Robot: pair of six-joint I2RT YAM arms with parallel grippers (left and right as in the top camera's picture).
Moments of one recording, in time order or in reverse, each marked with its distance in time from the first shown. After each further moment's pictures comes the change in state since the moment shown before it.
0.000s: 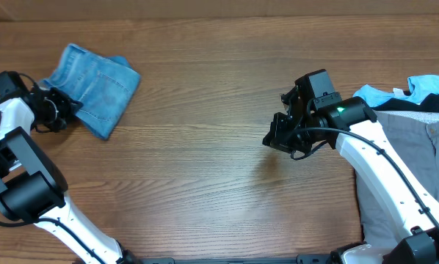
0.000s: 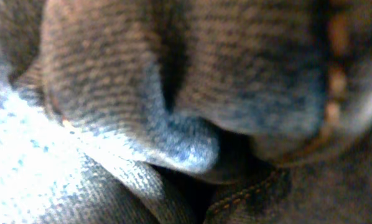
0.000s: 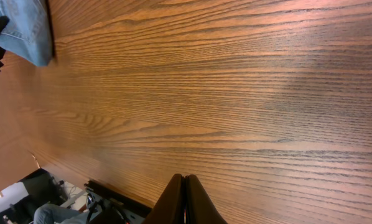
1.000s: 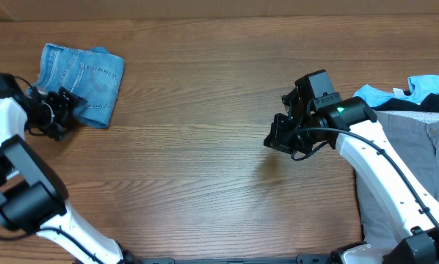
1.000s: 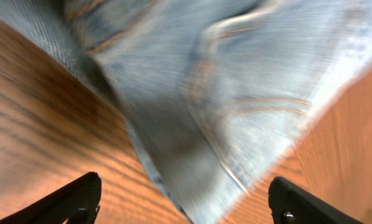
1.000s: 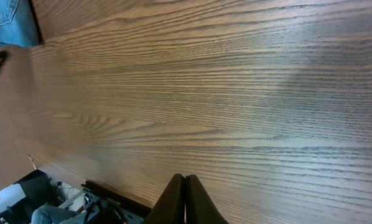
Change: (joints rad) left arm 0.006 -0.113 0.006 -0.213 0.003 0.137; right arm 0.000 0.000 0.000 -0.013 0.011 0.000
